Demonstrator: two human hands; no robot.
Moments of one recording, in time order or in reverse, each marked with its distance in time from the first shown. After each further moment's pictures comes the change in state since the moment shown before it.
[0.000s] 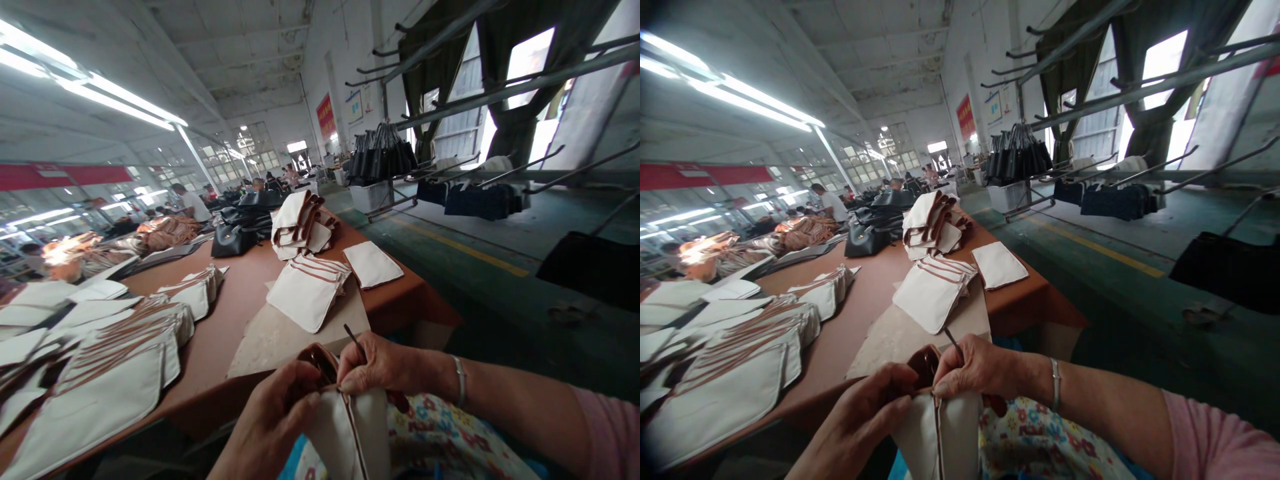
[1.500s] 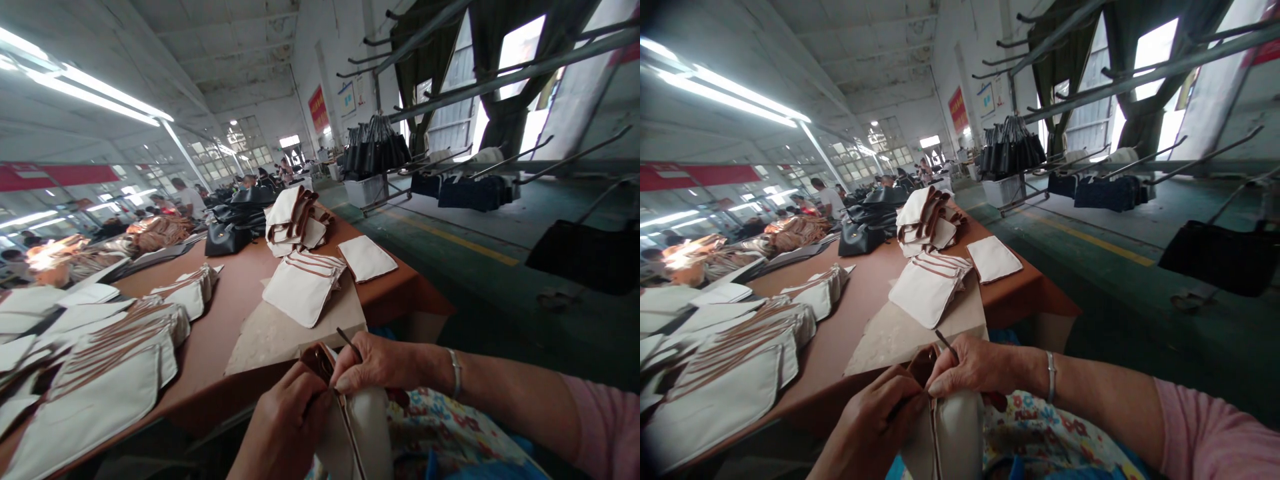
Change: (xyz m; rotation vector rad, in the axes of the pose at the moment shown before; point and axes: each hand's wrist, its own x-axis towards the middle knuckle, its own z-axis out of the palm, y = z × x) left_hand 0.001 -0.011 0.021 0.497 0.076 0.306; right_hand -0.005 0.004 0.001 -0.096 -0.055 0.057
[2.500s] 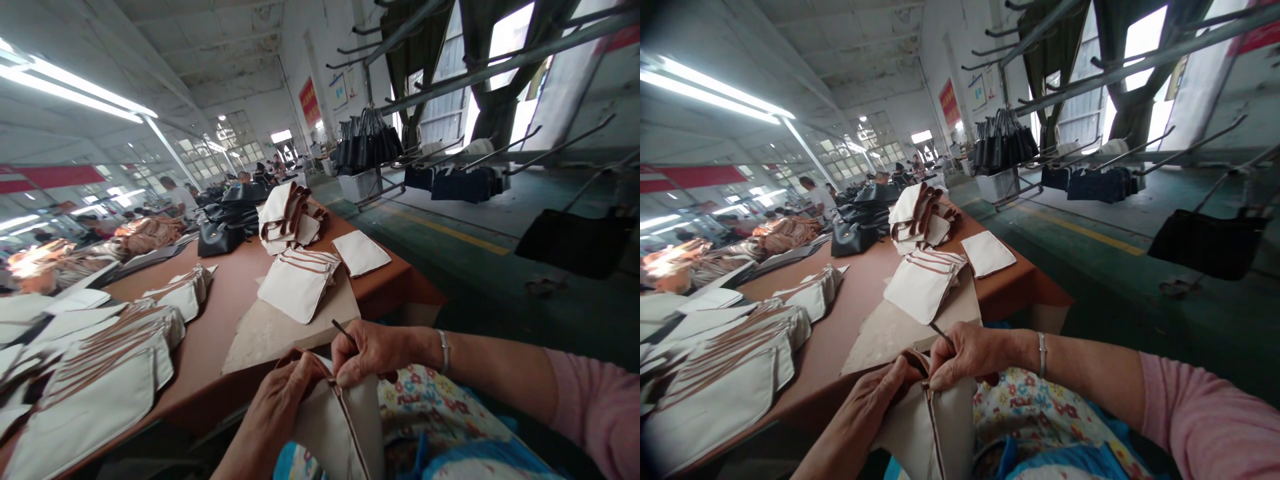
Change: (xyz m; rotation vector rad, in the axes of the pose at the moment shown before) left_hand 0.013 0.023 -0.015 -0.525 -0.040 -0.354; right_hand -0.004 -0.010 -0.009 0.013 -0.054 -0.066
